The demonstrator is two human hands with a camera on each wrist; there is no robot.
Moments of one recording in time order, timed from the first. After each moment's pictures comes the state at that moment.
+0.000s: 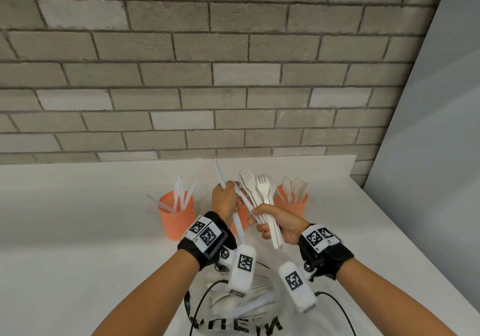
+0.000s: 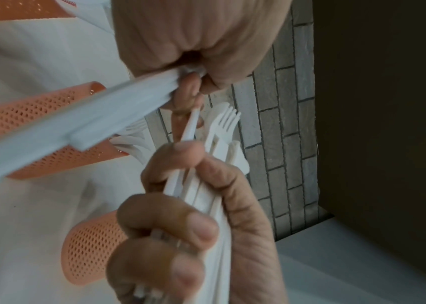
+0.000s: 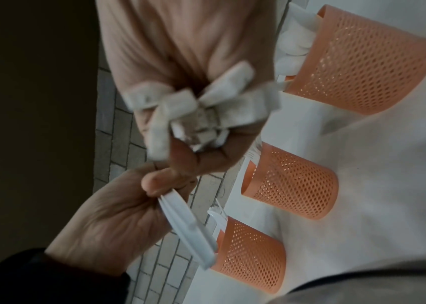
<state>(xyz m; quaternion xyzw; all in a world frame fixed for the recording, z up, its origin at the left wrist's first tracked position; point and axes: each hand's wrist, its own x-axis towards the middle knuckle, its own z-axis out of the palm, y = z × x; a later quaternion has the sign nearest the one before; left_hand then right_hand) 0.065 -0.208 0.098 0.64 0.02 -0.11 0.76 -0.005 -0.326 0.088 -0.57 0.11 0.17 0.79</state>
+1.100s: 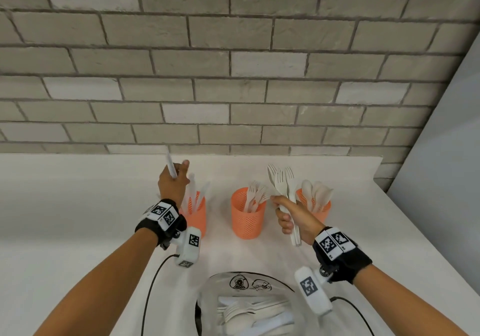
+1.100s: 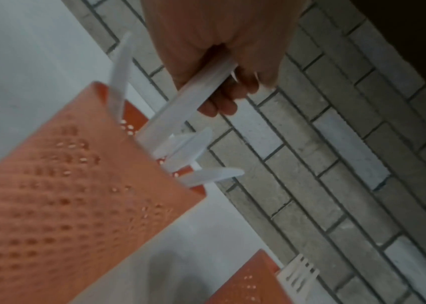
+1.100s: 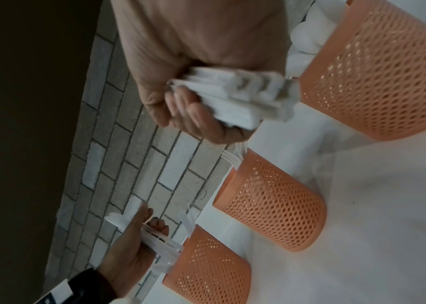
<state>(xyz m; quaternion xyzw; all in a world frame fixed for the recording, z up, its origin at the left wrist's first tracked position) 0.187 -0.101 0.066 0.75 0.01 0.15 0.65 0.039 -0.336 0.073 -0.64 0.16 0.05 0.75</state>
